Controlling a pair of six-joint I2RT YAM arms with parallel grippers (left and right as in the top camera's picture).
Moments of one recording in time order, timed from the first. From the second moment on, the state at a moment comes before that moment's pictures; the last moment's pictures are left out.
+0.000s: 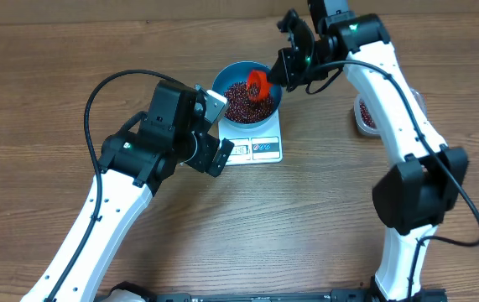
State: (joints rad) left arm -0.39 1.36 1.26 -0.89 0.10 0.12; right arm 0.28 2.09 2.09 -1.13 -0.51 0.05
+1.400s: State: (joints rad) left arm -0.39 1.36 1.26 -0.89 0.10 0.12; right arm 0.40 2.03 2.10 -1.14 -0.22 0.04
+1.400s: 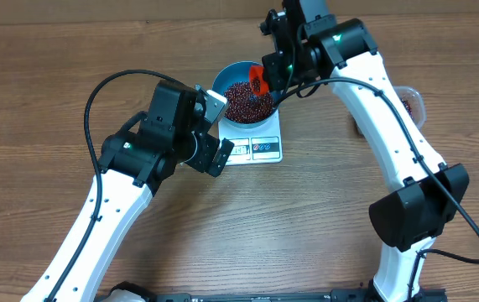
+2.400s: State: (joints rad) left arm -0.39 1.36 1.26 -0.89 0.10 0.12; right arm 0.40 2.03 2.10 -1.16 -0.20 0.02
